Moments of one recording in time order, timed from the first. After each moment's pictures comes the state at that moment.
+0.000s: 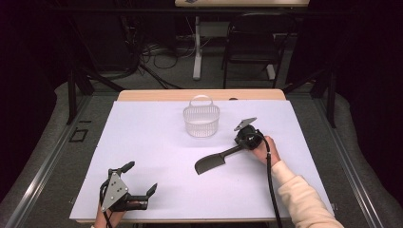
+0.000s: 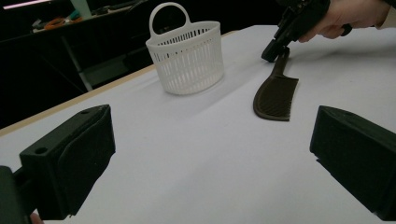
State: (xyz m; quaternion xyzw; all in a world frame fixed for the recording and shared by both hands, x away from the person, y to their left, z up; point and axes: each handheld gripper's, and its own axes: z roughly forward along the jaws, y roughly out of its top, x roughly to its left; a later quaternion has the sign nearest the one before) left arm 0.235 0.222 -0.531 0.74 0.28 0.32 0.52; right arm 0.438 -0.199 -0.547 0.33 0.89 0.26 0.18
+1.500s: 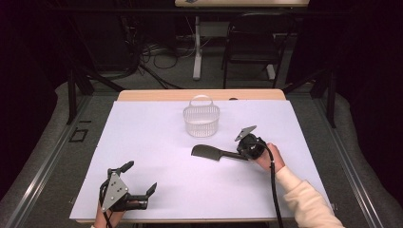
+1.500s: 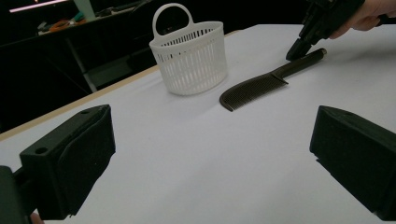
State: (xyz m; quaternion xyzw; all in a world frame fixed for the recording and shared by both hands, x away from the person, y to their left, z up) left arm 0.235 0.222 -0.531 0.74 0.28 0.32 0.52; right arm 0.403 -0.199 -0.540 0.30 0.91 0.23 0.17
